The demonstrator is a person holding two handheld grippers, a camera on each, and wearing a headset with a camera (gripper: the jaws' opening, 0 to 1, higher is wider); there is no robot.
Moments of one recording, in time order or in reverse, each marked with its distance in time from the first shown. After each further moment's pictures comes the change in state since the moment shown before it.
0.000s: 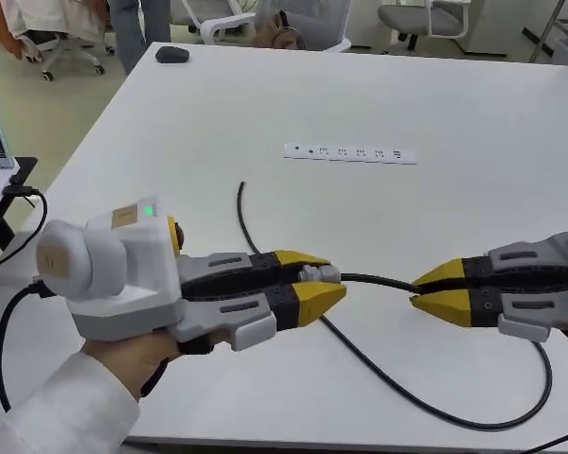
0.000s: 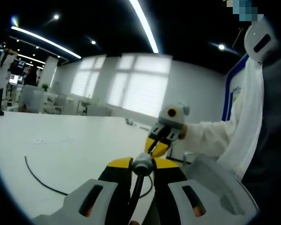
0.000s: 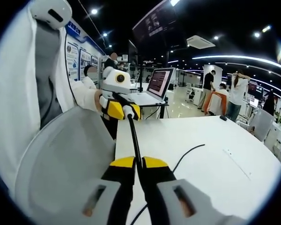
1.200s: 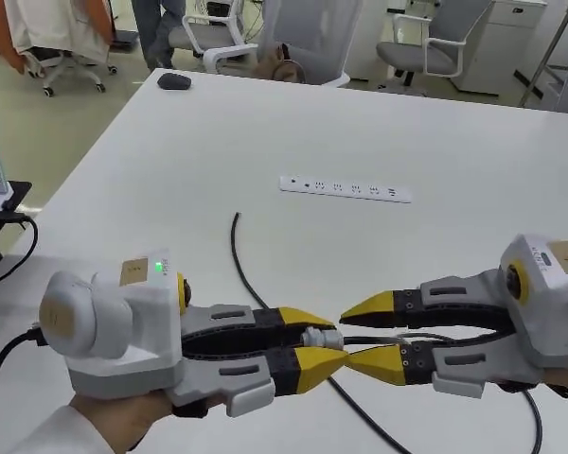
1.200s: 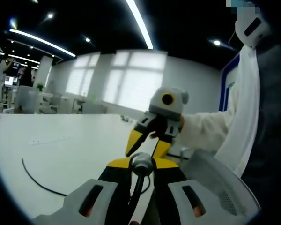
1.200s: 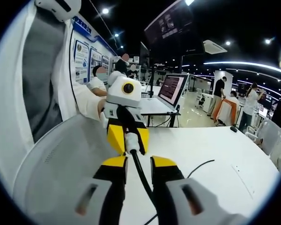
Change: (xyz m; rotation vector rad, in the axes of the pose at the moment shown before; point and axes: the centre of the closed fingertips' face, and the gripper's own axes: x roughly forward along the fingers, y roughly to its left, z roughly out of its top) left arm 0.003 -0.006 -0.006 0.023 0.035 -0.040; right arm 0.045 0.011 0.035 -0.060 -0.023 0.097
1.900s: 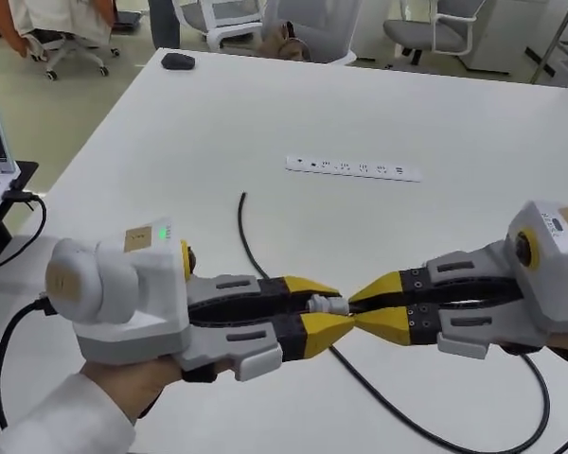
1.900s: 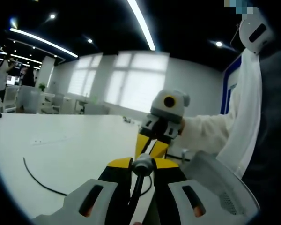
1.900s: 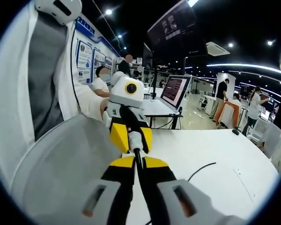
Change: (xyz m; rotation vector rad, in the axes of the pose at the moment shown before) left arm -0.002 0.003 0.003 -0.006 -0.011 0.021; right arm 0.005 0.001 0.003 -0.020 -0.016 0.024
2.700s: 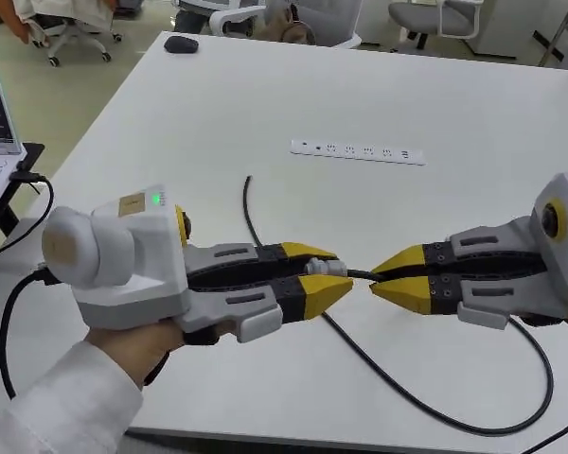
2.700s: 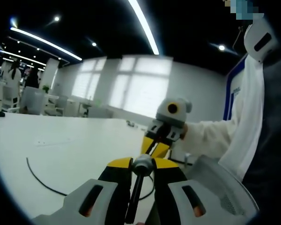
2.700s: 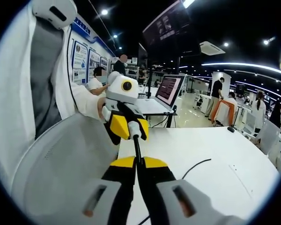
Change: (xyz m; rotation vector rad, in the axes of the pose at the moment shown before) left arm -0.004 0.006 0.009 -0.013 -0.041 0.033; right arm -0.016 -0.005 -0.005 0.015 0.002 -0.047
